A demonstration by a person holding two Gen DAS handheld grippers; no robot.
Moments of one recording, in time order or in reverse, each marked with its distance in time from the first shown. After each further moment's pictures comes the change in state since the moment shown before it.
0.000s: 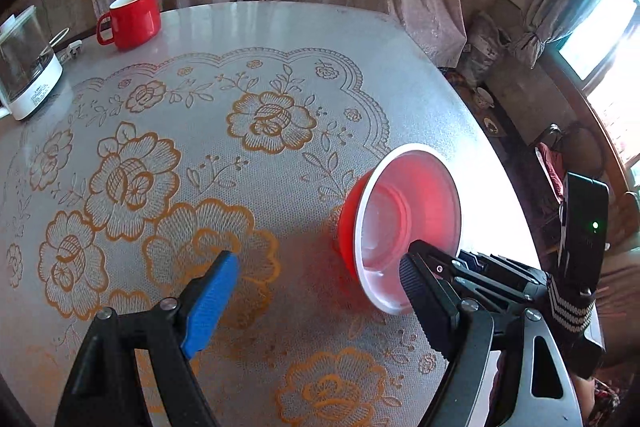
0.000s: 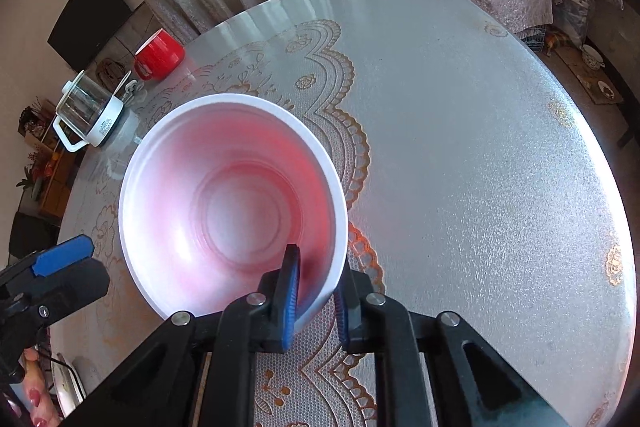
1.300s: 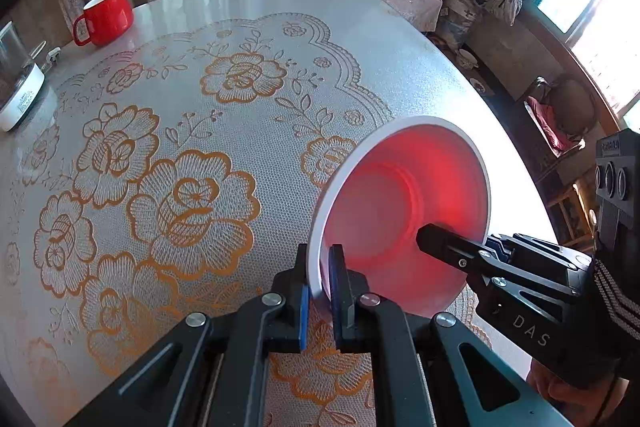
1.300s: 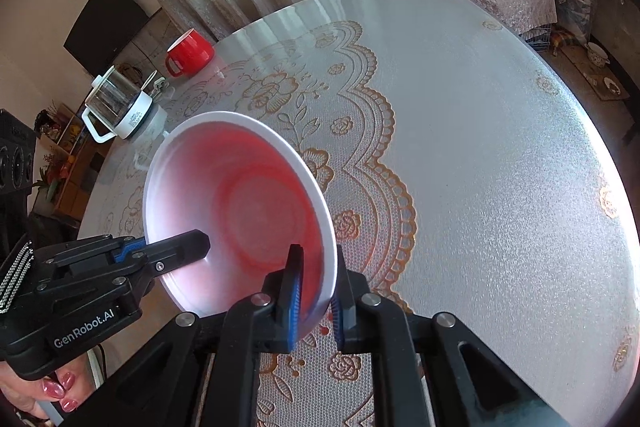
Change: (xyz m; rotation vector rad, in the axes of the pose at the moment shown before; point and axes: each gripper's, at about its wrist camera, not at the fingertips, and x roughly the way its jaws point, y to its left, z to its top) left arm -0.007 -0.016 -0.051 0.117 0.073 -0.013; right arm -0.035 0.022 -0.041 0.011 -0.030 0.059
